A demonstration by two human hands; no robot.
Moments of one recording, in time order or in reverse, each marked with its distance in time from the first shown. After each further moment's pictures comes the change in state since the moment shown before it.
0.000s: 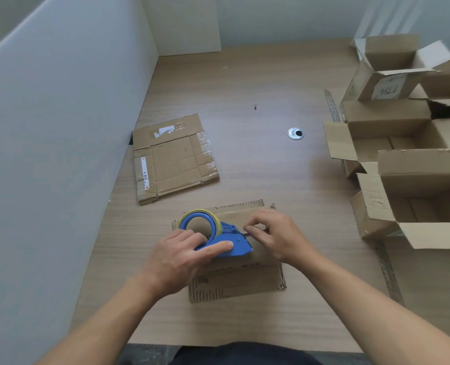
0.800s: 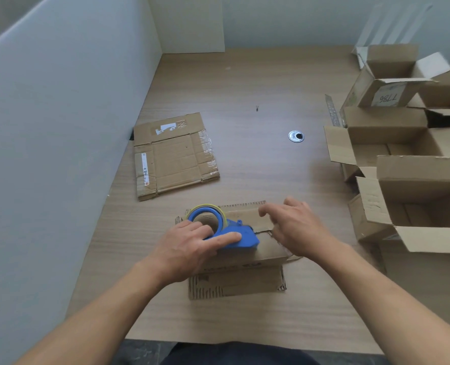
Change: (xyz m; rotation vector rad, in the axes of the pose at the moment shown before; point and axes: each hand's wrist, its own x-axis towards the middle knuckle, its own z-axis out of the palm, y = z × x) left_hand 0.017 0.000 -0.002 0.033 -0.024 0.028; right_hand -0.001 -0.015 -0.044 -0.517 -0.213 0.080
